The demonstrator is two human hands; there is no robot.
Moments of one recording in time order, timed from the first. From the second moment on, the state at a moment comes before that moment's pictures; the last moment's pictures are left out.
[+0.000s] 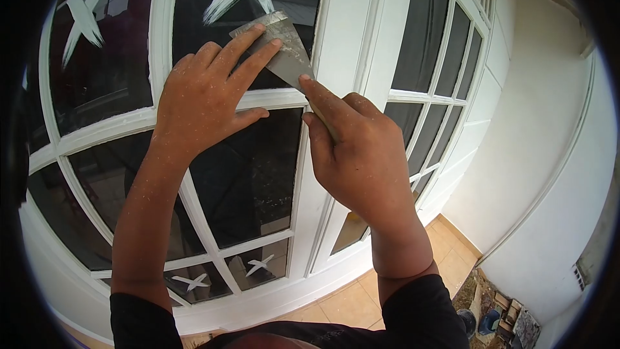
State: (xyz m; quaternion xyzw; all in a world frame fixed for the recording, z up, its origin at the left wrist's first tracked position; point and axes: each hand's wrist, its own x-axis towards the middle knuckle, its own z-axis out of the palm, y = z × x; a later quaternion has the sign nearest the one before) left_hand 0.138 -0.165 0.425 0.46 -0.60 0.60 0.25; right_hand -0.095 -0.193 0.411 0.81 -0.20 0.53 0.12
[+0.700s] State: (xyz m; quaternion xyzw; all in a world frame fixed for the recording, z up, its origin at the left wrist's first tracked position) left_hand 0.138 -0.166 0.424 0.49 -0.59 0.60 0.24; right_hand -0.097 -0.191 0.416 0.82 -0.19 0.53 0.13
